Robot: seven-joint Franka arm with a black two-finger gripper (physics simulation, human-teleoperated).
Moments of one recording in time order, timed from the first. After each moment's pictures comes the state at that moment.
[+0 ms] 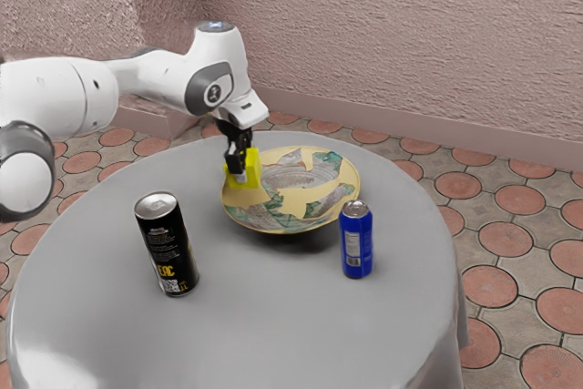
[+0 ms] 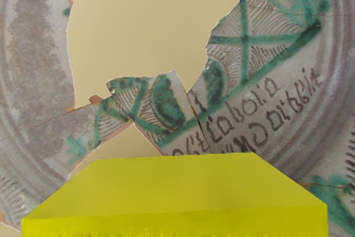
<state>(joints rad) 0.20 0.65 -0.25 -1.34 0.22 2.03 1.10</state>
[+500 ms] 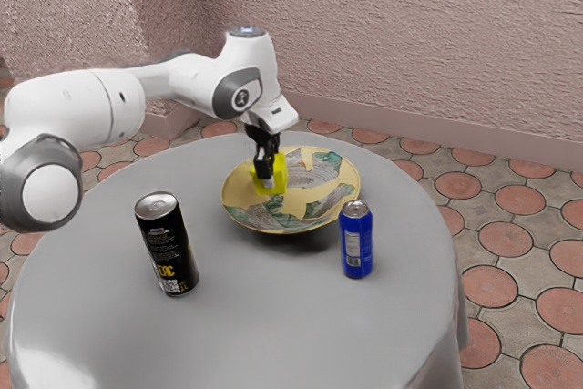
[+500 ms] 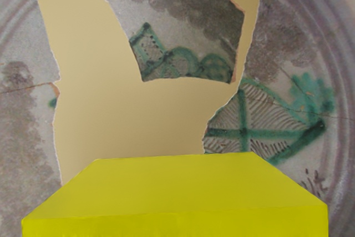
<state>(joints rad) 0.16 0.78 -0.33 -1.17 0.28 1.96 1.03</state>
